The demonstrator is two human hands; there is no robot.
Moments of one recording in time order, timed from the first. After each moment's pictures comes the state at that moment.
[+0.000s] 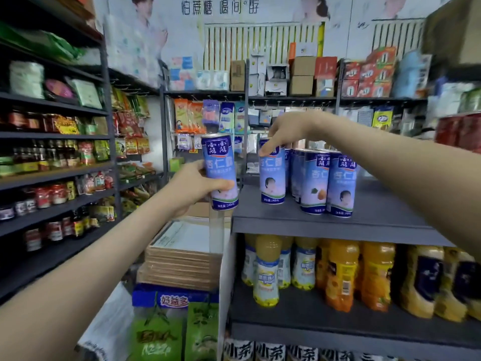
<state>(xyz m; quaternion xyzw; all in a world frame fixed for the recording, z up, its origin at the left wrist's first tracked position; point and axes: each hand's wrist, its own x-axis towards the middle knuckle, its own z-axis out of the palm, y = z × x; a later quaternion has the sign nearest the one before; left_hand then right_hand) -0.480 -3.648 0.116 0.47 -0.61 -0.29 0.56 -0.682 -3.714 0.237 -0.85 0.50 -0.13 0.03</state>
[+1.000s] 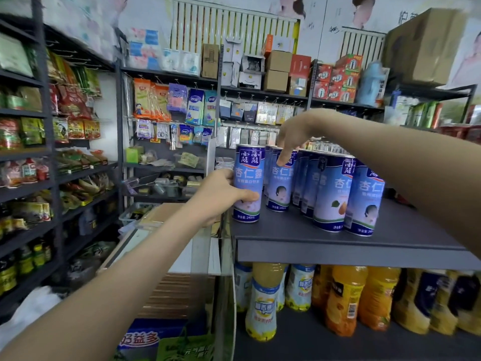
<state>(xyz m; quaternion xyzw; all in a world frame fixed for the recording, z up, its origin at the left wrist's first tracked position) -0.492 -3.764 0.092 0.38 -0.64 -0.40 0.53 -0.655 -3.826 0.239 -0.76 0.63 0.10 -0.10</state>
